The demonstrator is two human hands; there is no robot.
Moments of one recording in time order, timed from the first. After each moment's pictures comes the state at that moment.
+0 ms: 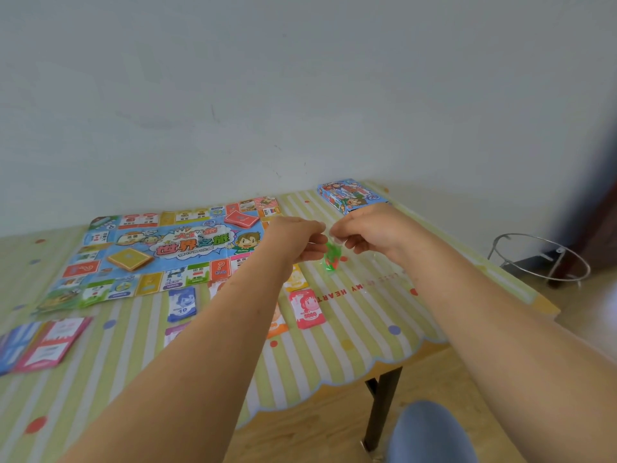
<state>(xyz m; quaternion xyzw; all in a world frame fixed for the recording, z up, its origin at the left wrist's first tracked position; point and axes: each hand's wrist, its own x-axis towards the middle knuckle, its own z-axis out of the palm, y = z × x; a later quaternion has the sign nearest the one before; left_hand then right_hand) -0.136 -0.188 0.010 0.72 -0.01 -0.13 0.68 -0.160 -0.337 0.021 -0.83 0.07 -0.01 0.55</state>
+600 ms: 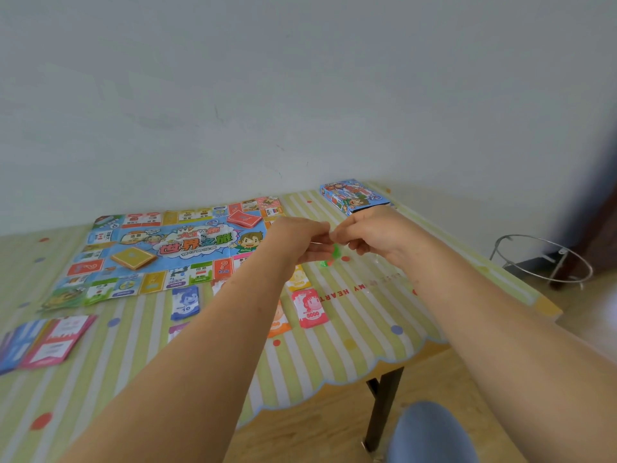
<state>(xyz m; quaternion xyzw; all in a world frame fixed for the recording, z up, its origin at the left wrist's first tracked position) -0.141 -0.186 0.015 0.70 -0.02 -0.16 0.69 -0.161 -0.334 0.016 -0.82 0.06 -0.01 0.56</state>
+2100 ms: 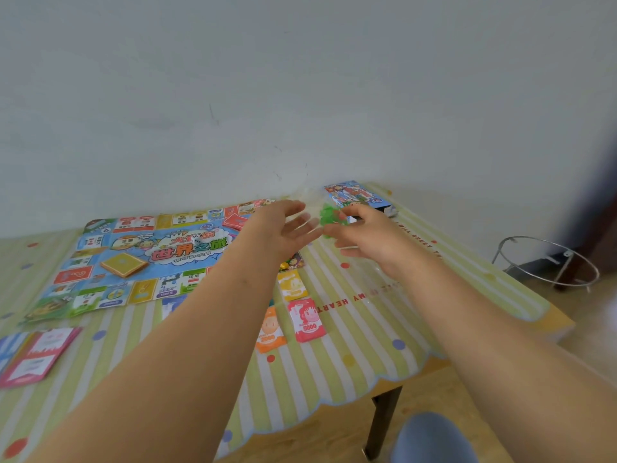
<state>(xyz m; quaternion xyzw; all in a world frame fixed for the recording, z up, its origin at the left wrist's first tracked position) -0.102 -0.184 0.023 0.51 0.10 -0.18 0.84 -0.142 -0.335 0.000 -0.79 0.08 -0.05 0.61</state>
